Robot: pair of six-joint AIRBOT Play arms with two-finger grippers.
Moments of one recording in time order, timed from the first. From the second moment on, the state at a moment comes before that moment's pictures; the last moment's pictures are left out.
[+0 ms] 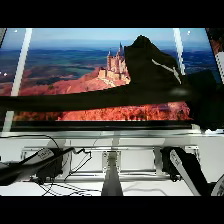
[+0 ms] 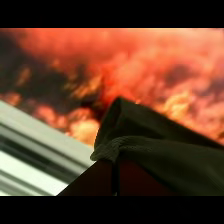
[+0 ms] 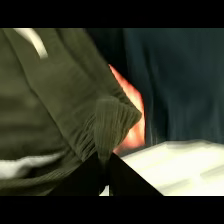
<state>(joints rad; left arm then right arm) 0.82 -1.22 1.17 1.49 -1.17 -1.20 -0.31 -0.72 0.88 -1.66 1.34 1.65</state>
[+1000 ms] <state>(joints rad) 0.82 -1.40 1.01 1.99 -1.35 -1.21 -0.31 -0.56 0.68 -1.65 1.48 1.22</state>
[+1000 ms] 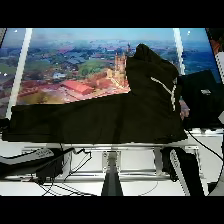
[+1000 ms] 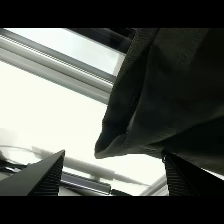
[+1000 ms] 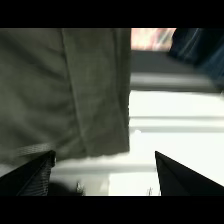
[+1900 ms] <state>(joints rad) 0.21 -1.42 1.28 1.92 -1.21 -1.50 0.10 -1.53 1.36 -1.43 0.80 1.33</state>
